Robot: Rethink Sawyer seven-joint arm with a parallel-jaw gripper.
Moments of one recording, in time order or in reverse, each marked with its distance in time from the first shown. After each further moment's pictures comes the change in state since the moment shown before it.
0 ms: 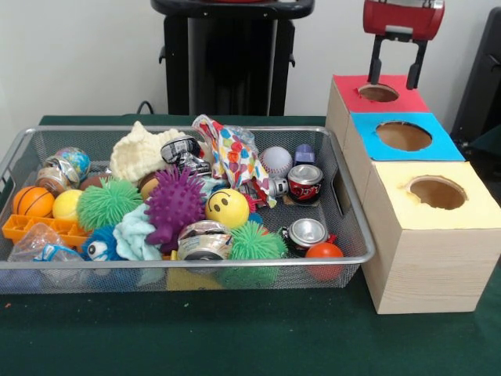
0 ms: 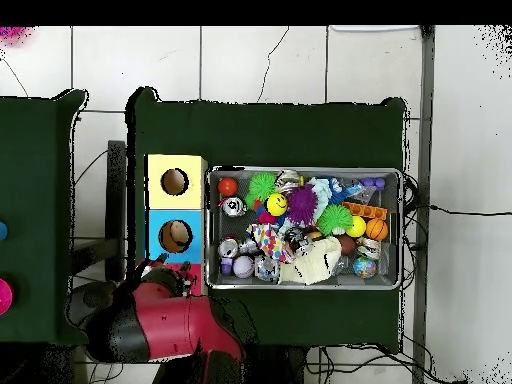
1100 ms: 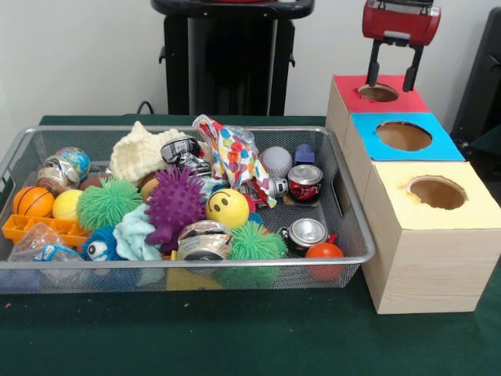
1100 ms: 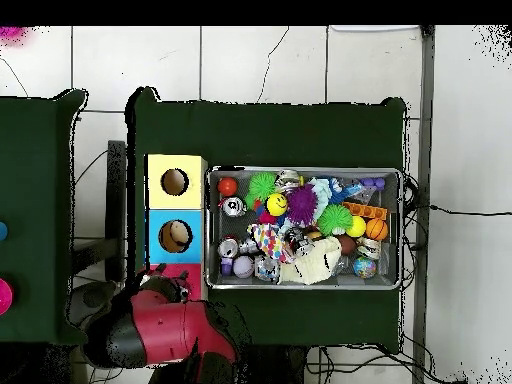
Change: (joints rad) arm 0.021 0.022 -0.001 0.024 0.000 0.000 0.000
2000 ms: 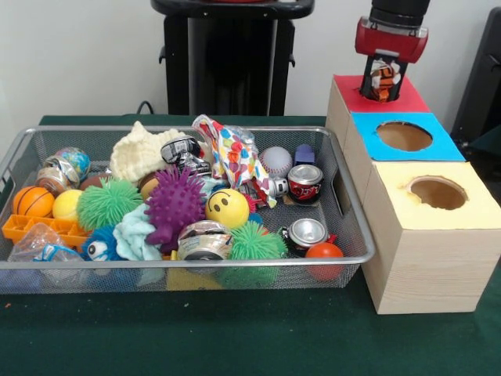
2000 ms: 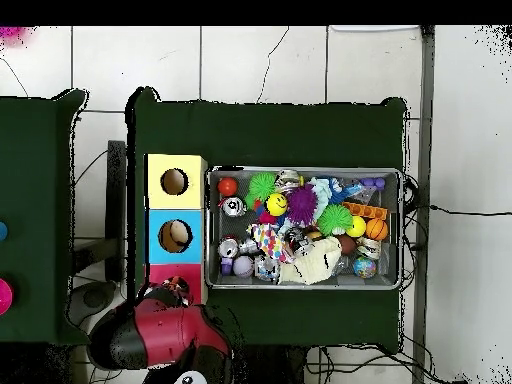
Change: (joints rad) arm 0.026 0.084 0.000 0.028 0.000 -0.013 0.000
